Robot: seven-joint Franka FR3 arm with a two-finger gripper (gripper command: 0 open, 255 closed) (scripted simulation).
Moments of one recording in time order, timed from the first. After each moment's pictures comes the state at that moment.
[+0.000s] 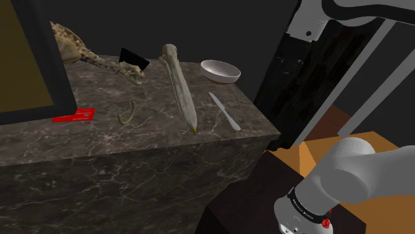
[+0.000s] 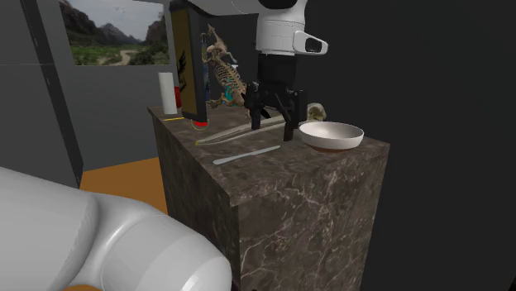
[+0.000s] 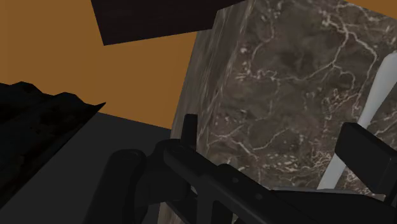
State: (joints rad) arm -0.01 -0.80 -0.06 -2.36 0.02 1.54 0.14
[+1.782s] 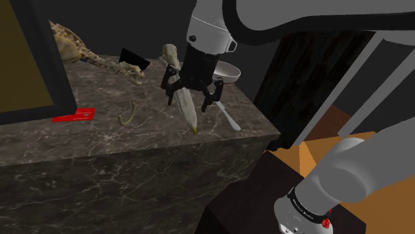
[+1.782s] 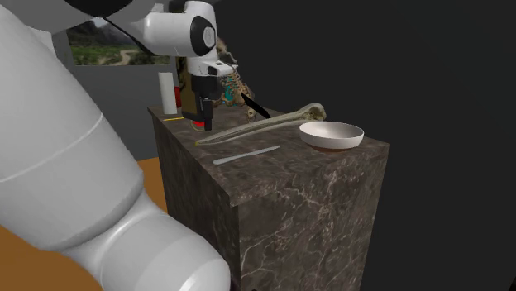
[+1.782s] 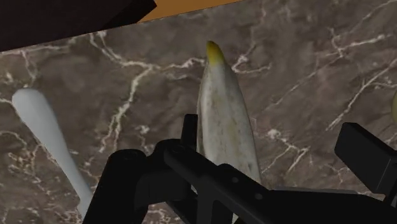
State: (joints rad) arm -0.05 -0.36 0.57 -2.13 0.26 1.92 1.10
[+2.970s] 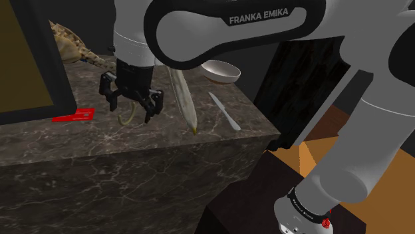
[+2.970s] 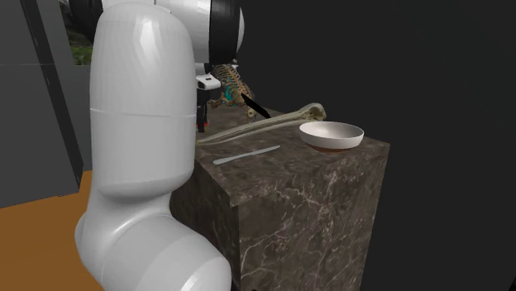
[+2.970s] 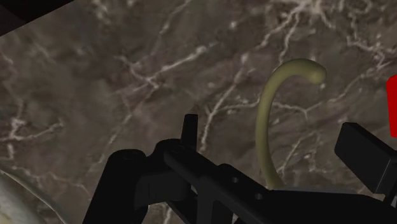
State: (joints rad) arm -0.02 0.18 0.77 -1.78 -0.14 2.05 1.67
